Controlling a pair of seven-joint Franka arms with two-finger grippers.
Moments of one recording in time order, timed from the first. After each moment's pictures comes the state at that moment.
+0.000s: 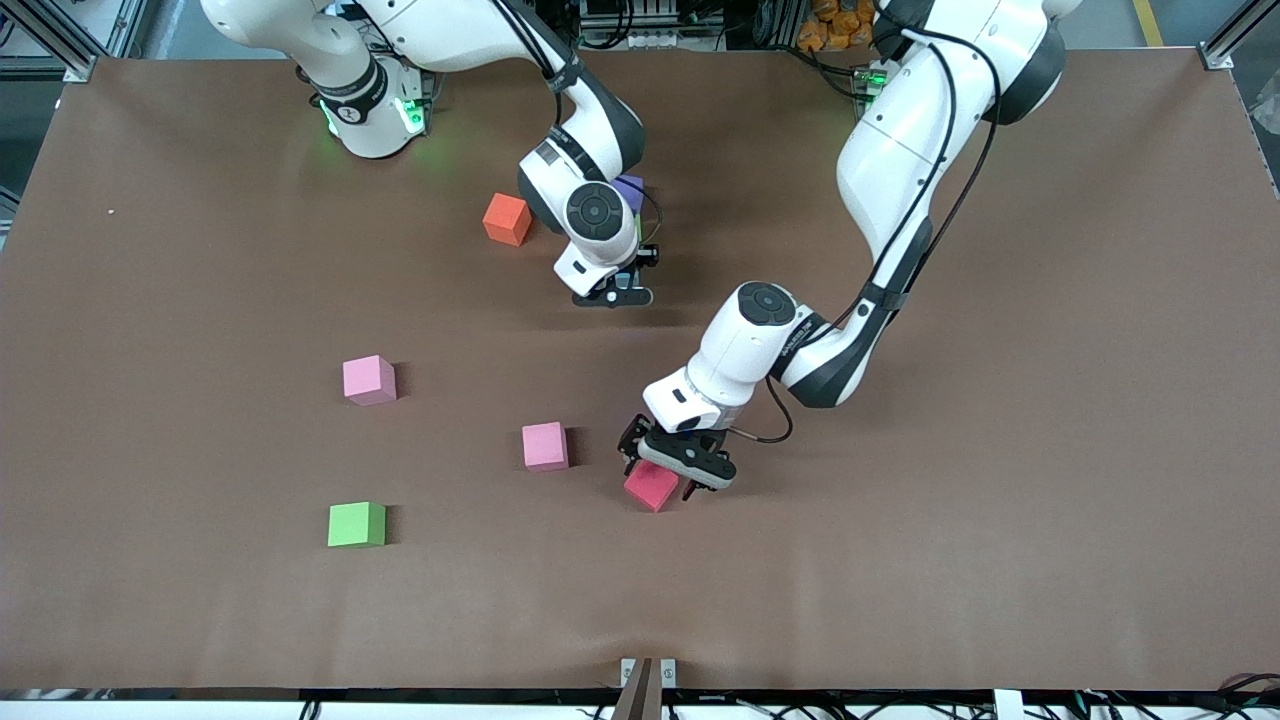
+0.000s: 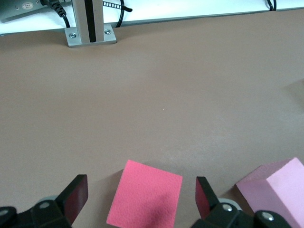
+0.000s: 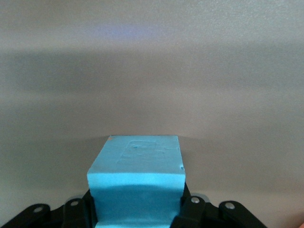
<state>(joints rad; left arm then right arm) -0.46 0.96 -0.19 -1.35 0.30 2.93 -0.48 0.81 0.55 0.08 -1.90 0.28 2.27 0.68</state>
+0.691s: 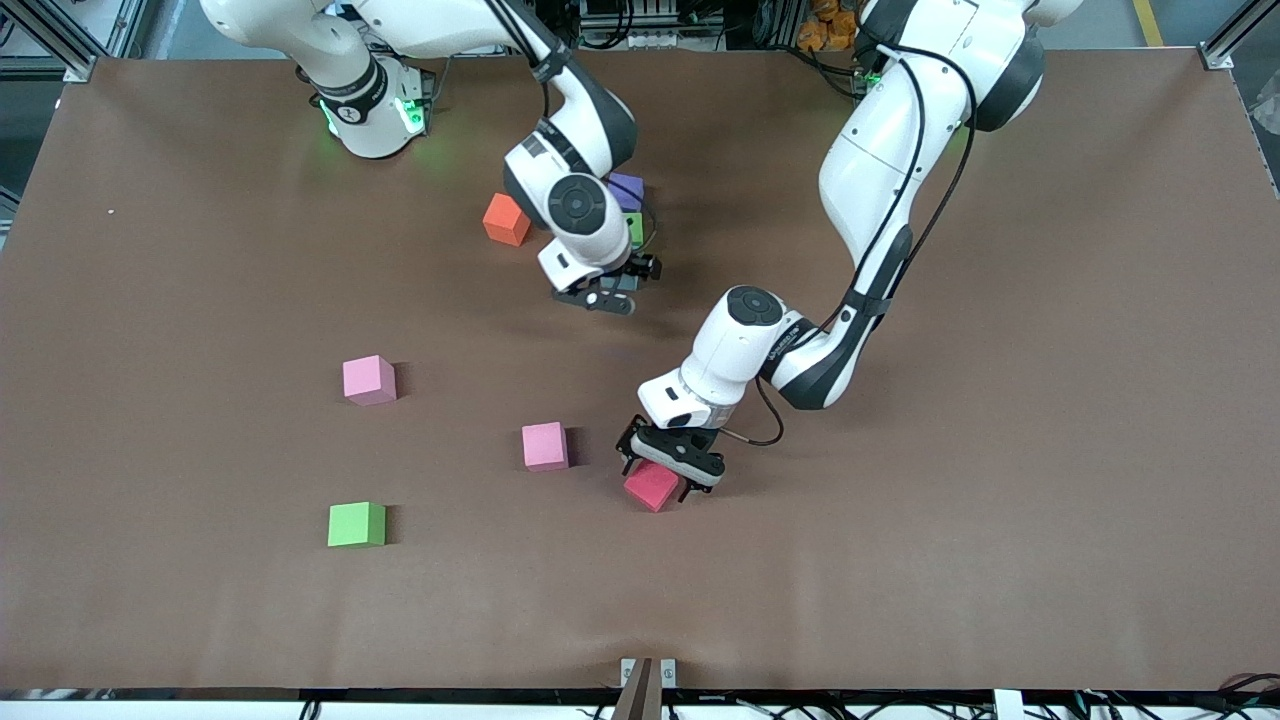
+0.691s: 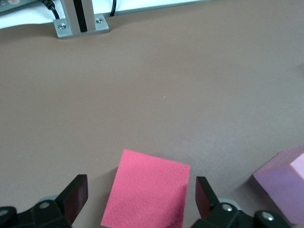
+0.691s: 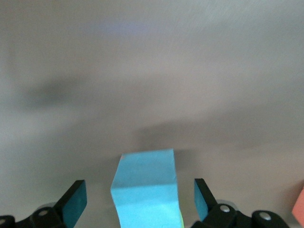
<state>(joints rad) -0.53 1.01 -0.12 -1.34 0.30 2.99 -0.46 0.75 0.48 0.05 -1.90 0.29 2.27 0.87</state>
